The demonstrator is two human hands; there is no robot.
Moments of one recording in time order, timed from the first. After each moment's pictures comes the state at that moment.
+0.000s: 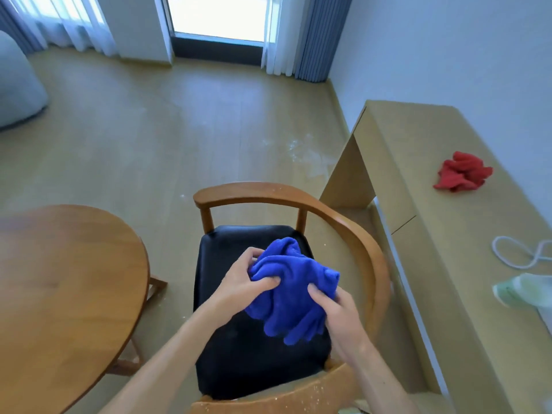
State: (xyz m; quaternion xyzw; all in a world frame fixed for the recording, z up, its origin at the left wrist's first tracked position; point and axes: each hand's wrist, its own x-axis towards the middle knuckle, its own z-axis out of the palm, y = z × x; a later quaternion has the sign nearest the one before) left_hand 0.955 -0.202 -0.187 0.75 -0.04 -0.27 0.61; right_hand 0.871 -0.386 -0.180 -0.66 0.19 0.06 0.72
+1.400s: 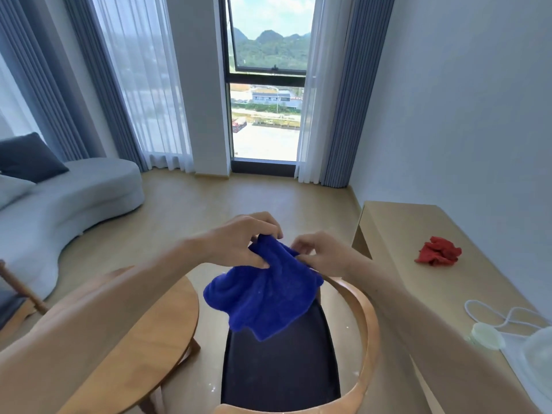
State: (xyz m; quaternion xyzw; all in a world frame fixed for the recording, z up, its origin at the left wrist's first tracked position) left_hand 0.853 -0.151 0.138 0.87 -0.40 -0.05 0.27; right_hand 0.846 -0.373 0.102 -0.92 -0.23 0.06 0.33
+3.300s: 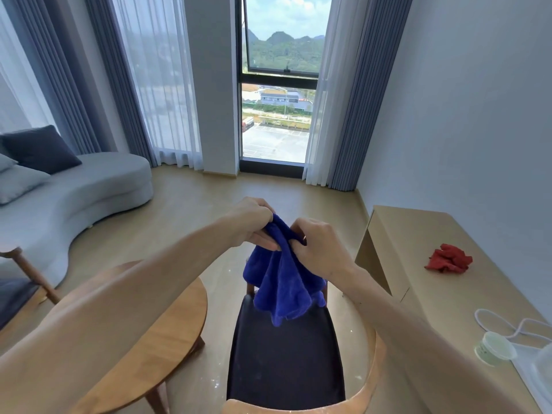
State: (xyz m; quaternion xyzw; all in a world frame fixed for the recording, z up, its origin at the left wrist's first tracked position) left_hand 0.863 -0.158 0.158 0.84 0.05 -0.13 0.53; right_hand 0.835 -0.313 0.111 -0.93 -0.19 -0.13 0.27
